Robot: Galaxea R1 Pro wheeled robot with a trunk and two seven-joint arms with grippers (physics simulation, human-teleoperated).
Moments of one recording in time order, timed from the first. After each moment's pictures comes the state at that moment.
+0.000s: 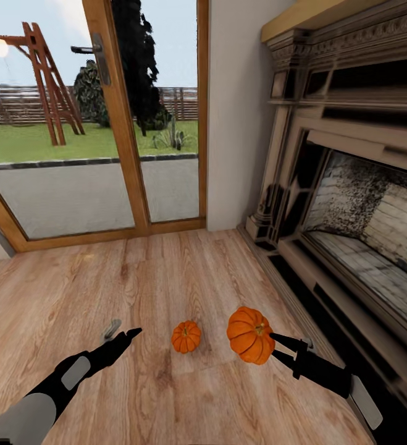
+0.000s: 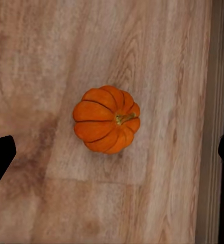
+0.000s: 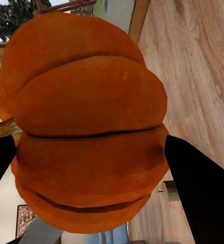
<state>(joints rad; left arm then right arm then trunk) -0.67 0.17 0.00 -0.32 0.79 0.32 -0.41 -0.42 -0.22 -0.19 -0.75 -0.58 0.96 1.16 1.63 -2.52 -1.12</state>
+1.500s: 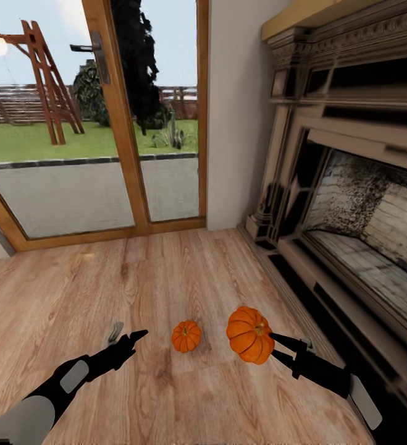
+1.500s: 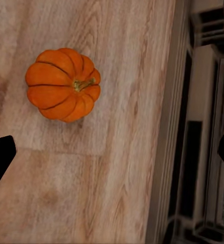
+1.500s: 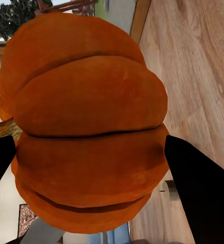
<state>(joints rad) -0.67 0.17 0.01 -0.29 0.80 0.44 -0.59 -0.42 -0.22 -0.18 -0.75 -0.58 0.96 1.17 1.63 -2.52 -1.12</state>
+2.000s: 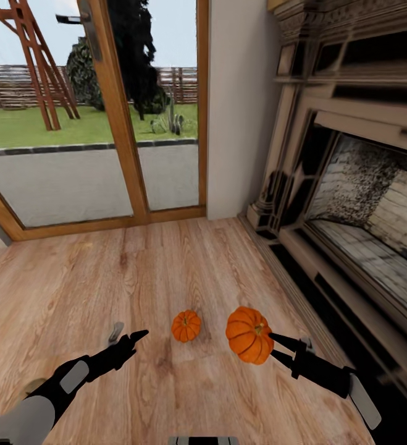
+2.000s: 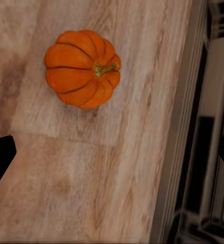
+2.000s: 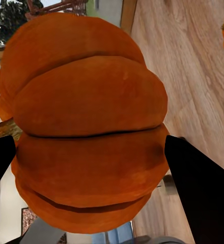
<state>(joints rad) -0.67 0.17 0.00 -0.28 0.80 0.44 -0.60 -0.42 -0.22 -0.18 -0.75 -0.58 0.96 1.17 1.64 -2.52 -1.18</state>
